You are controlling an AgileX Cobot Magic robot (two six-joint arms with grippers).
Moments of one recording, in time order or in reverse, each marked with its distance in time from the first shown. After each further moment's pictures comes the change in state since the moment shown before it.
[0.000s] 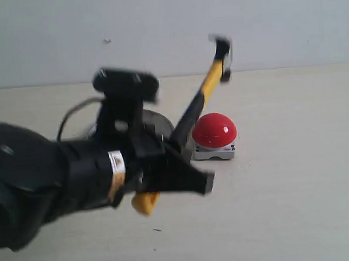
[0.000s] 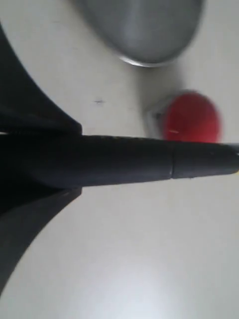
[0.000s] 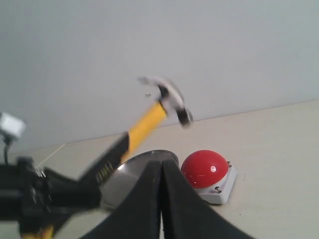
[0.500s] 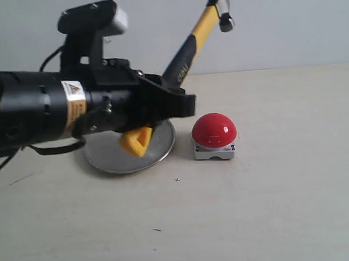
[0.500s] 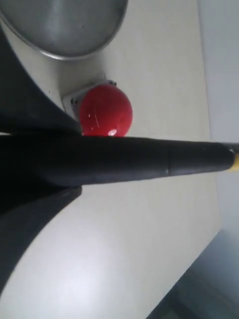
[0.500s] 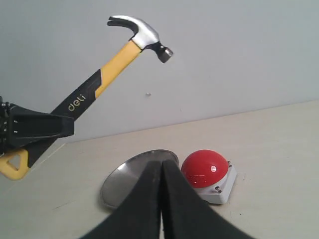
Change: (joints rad) left arm 0.166 -0.156 -0.093 -0.013 -0.192 0.023; right arm 0.000 0.000 0.000 0.000 0.000 0.000
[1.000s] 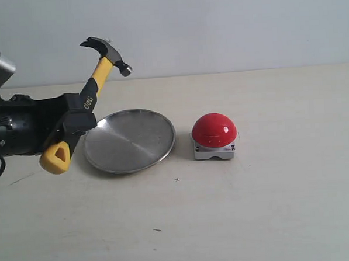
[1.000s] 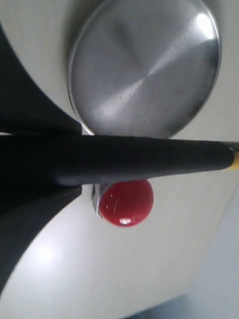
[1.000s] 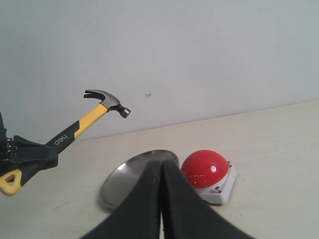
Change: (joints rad) left arm 0.515 -0.017 0.248 -0.424 -0.420 0.245; right arm 0.000 0.000 0.000 0.000 0.000 0.000
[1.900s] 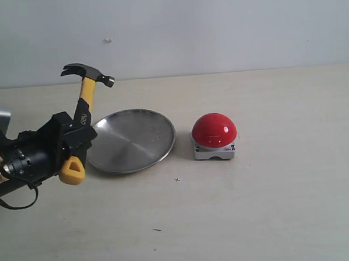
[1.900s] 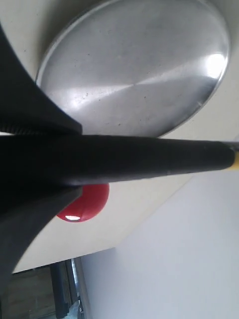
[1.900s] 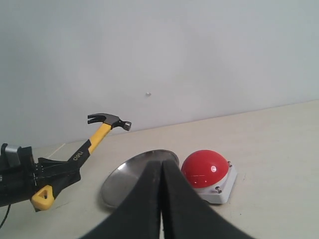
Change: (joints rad) left arm 0.080 0.355 0.151 -0.722 -0.514 0.507; right arm 0.000 0.000 0.000 0.000 0.000 0.000
